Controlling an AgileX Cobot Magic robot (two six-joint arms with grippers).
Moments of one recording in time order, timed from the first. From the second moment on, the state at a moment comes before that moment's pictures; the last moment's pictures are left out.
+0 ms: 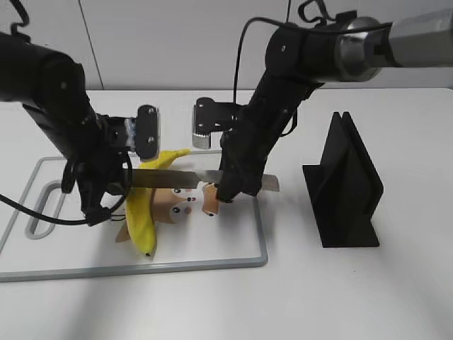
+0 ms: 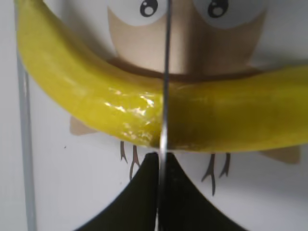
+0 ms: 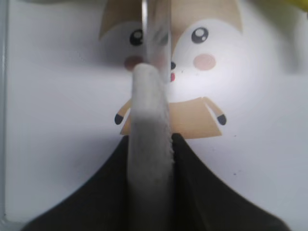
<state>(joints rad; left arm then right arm) -0.41 1.92 -1.14 -0.08 0.63 1.18 0.52 2.29 -1.66 0.47 0.95 -1.30</state>
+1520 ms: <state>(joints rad) -0.41 1.53 -1.13 -0.11 0.76 1.05 0.51 2.04 -1.67 0.40 1.00 -1.07</state>
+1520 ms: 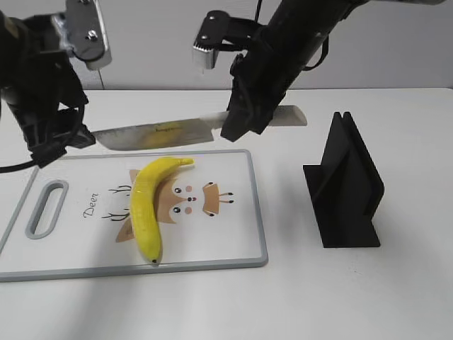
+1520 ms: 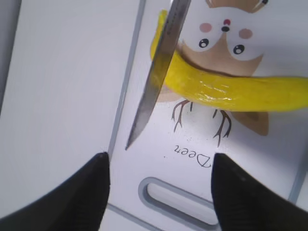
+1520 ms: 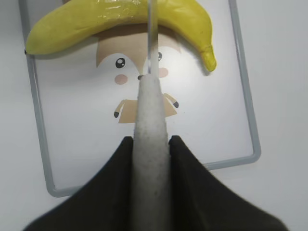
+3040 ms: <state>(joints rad) -0.07 1.04 -1.13 0.09 1.10 0.08 0.51 1.48 -1.25 0.02 0.91 0.19</state>
